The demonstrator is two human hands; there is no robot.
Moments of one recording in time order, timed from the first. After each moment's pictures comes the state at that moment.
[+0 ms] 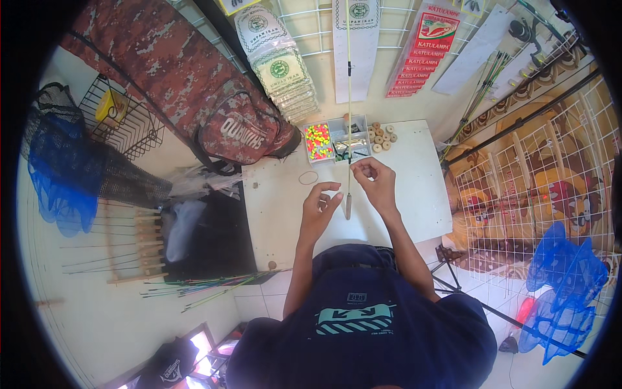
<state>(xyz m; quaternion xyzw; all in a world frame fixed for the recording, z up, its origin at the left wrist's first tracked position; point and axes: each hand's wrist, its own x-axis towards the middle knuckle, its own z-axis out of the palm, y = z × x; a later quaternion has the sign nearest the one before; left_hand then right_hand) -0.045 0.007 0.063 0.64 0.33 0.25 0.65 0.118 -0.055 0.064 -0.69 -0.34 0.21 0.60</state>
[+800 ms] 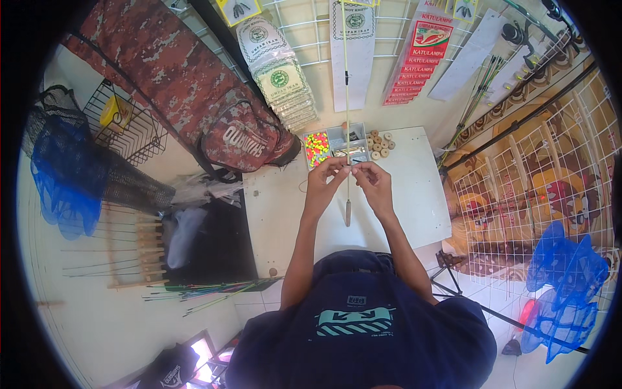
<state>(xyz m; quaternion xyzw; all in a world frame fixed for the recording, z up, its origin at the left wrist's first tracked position) 0.011 0.052 0.070 0.63 0.22 0.32 0.68 0.120 -0.050 0.057 -0.62 -0.30 0.28 0.67</state>
